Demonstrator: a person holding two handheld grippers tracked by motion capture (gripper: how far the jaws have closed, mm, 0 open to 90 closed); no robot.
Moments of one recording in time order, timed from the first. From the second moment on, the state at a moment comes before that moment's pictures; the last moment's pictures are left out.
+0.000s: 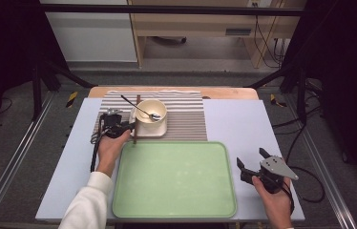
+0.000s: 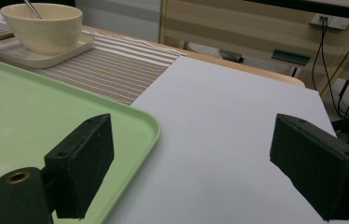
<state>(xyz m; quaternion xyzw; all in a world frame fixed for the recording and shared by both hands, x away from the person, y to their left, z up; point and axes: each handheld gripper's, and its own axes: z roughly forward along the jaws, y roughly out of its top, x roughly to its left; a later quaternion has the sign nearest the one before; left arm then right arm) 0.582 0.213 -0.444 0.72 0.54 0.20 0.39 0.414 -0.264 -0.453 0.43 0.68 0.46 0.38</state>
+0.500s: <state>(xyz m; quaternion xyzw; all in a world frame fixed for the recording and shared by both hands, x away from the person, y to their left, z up) 0.588 0.205 -0.453 0.71 0.56 0.21 0.37 0.414 -0.265 -0.453 0.43 0.68 0.46 0.38</state>
